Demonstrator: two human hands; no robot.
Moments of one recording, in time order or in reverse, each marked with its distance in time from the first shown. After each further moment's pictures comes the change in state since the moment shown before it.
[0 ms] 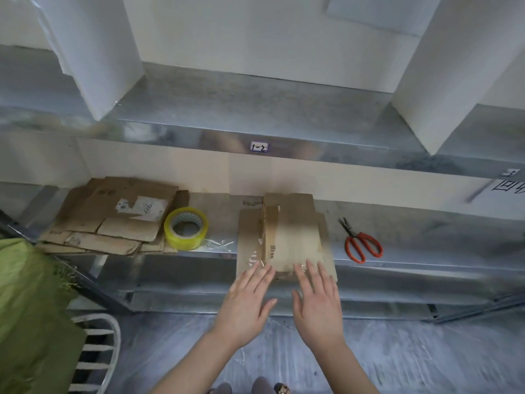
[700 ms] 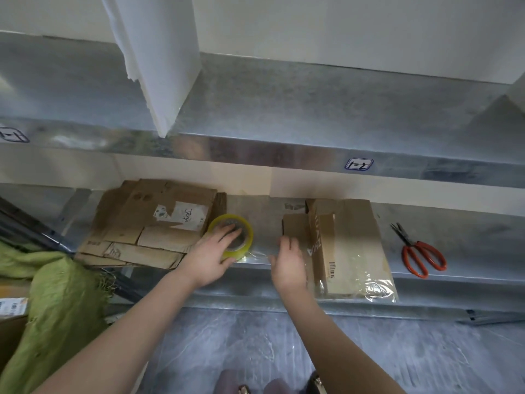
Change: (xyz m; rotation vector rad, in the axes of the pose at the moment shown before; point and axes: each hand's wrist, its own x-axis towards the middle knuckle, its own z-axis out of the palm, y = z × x) left_hand 0.051 -0.229 -0.075 0.002 -0.093 -0.051; right_hand 0.139 -0.153 0.097 0.235 -0.281 0.221
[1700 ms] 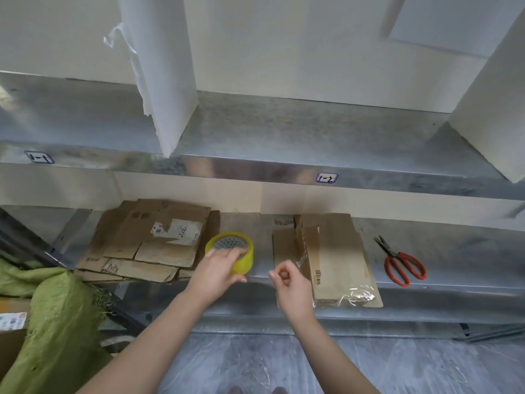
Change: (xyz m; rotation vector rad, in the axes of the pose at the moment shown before) left_hand -0.008 0.055 -0.012 0.005 0.152 0.012; right_hand -0.057 0.012 -0.046 0.587 0.113 0.022
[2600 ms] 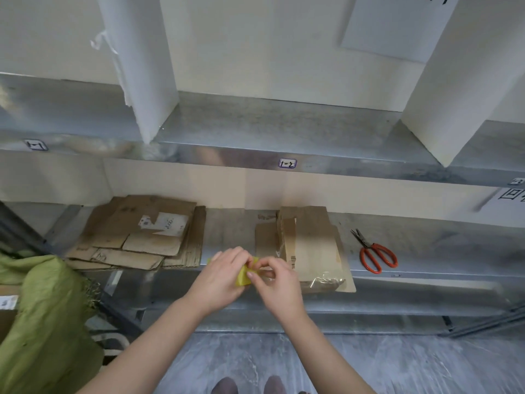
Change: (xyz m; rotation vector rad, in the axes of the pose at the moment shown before) left_hand -0.038 0.082 -0.007 -0.069 0.105 0.225; right_hand -0.034 -0.001 -0.039 -0.036 -0.021 -0.275
